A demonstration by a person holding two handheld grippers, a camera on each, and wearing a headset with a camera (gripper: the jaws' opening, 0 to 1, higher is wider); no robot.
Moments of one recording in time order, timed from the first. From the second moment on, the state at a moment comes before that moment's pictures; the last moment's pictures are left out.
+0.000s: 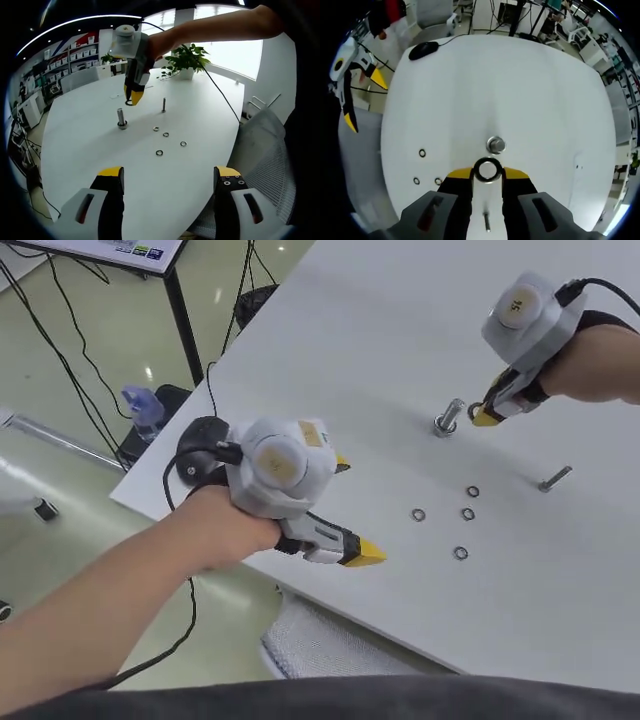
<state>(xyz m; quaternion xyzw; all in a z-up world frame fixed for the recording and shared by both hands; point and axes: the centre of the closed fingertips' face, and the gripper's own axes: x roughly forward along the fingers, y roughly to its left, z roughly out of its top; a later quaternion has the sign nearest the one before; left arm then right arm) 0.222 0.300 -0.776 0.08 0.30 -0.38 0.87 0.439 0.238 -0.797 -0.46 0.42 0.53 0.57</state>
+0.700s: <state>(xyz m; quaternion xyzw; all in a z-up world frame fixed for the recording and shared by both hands) 0.228 0.305 -0.776 0.07 0.30 -0.39 0.87 0.463 0.261 -0.814 -0.46 0.42 0.53 0.57</state>
